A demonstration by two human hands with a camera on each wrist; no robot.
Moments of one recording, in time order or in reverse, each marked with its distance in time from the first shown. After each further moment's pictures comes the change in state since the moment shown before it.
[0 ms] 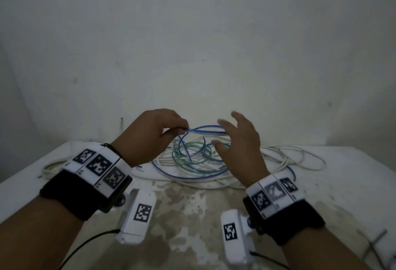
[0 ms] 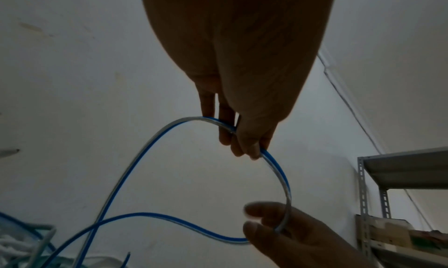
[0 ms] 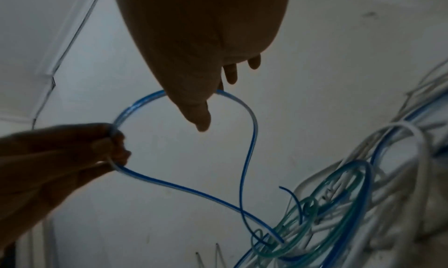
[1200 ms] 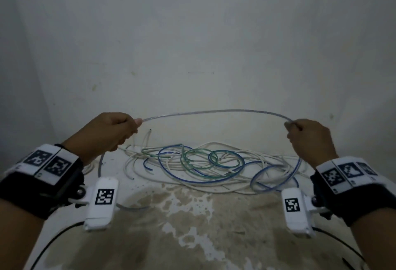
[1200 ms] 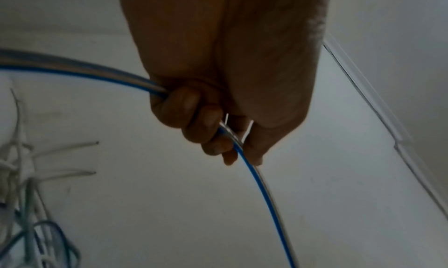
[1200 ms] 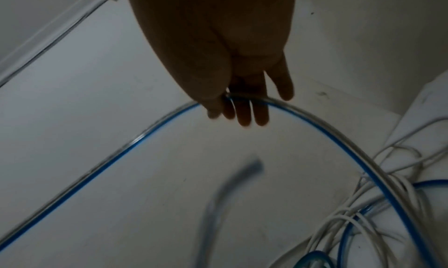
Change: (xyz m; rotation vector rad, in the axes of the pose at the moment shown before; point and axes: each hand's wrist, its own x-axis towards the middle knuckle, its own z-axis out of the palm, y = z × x) left_hand -0.046 -0.019 -0.080 -0.401 0.079 -0.831; right_hand 0.025 0.053 -0.103 -0.197 0.014 0.275
